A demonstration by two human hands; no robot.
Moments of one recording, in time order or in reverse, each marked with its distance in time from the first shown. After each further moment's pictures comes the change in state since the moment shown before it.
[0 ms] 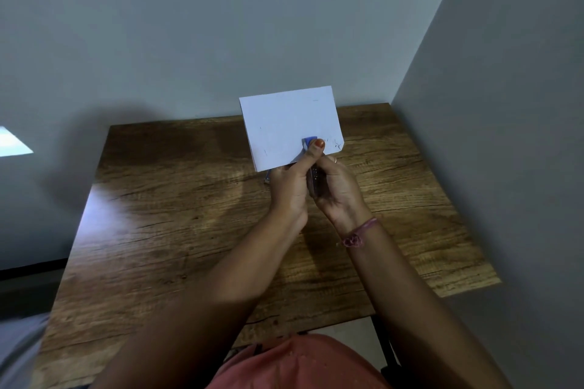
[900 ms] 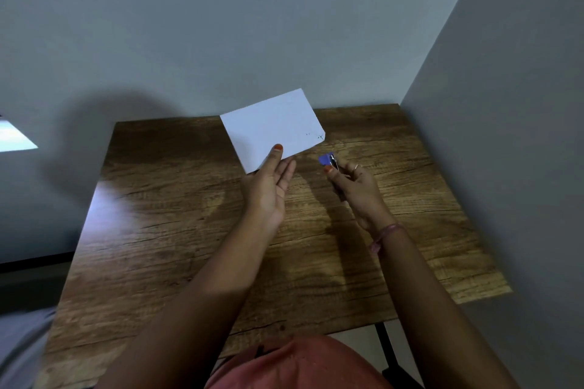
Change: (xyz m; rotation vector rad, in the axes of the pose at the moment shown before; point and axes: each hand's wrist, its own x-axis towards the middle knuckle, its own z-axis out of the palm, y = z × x) left_hand 0.023 0.026 -0.037 -0.260 0.143 -0.101; right_hand 0.029 0.001 -0.054 -0.584 -0.009 -0.184
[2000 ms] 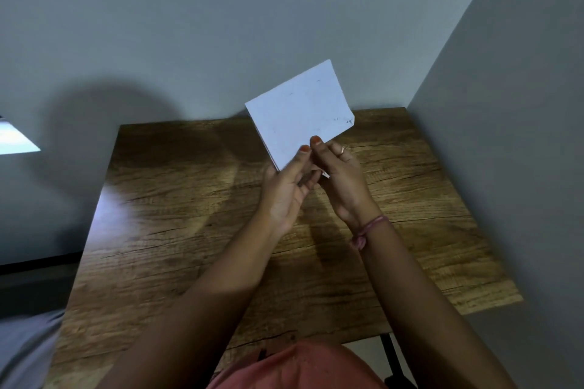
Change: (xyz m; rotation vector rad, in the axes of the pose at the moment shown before) left_hand -0.002 0.009 0.004 0.253 -0.324 -0.021; right_hand -0.002 -0.044 0.062 0.331 -0.049 -0.003
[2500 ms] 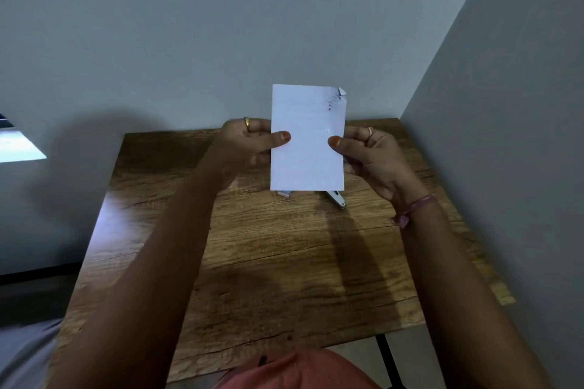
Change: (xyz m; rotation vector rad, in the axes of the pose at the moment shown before) left_hand 0.009 0.097 -0.014 0.685 -0.171 0.095; right_hand -0.001 -0.063 -0.036 -0.282 -0.148 -0.050
